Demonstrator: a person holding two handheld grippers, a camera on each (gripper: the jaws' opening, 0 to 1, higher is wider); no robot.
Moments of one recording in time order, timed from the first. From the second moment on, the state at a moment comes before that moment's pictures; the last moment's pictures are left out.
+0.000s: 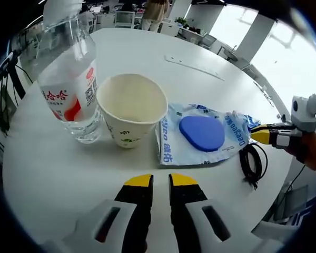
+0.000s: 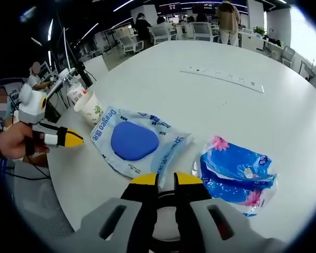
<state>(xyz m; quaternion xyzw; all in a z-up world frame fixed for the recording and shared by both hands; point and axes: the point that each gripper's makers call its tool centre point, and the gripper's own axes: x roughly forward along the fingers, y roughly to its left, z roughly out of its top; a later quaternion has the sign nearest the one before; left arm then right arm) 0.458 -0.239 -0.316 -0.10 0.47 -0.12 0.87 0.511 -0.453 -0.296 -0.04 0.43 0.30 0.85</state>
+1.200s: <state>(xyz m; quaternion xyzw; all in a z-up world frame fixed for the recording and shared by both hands) 0.393 -0.198 -0.277 -0.05 0.43 -0.18 0.88 0.474 -0.489 -0.290 -0.04 0.43 0.27 0.86</state>
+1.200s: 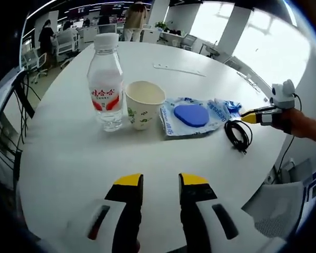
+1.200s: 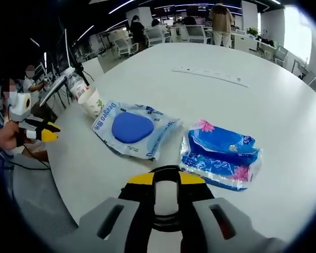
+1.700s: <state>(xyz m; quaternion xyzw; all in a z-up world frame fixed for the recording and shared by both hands) 0.385 -0.201 -0.256 -0.05 0.41 -0.21 0.89 0.459 -0.512 -0.283 -0.04 0.43 0.26 0.87</state>
